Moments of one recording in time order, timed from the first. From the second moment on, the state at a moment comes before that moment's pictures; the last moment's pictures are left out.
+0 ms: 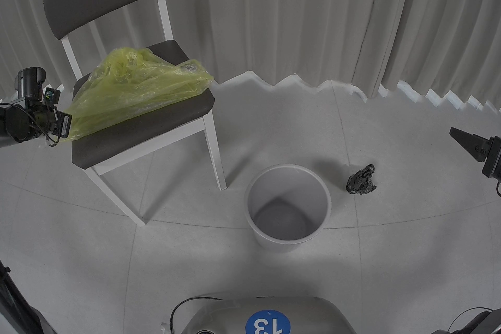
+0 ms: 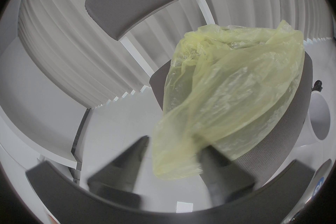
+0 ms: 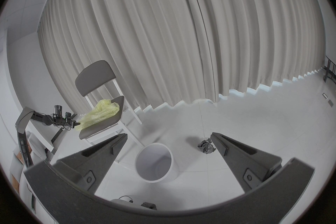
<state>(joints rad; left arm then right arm) 0.27 1.89 -1.36 -0.12 0.08 0.44 0.08 1.06 -0.59 -0.34 0.14 0.24</state>
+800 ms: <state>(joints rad) 0.26 1.81 -1.34 -0.11 0.00 0.32 0.08 1.05 -0.60 -0.35 0.13 0.23</state>
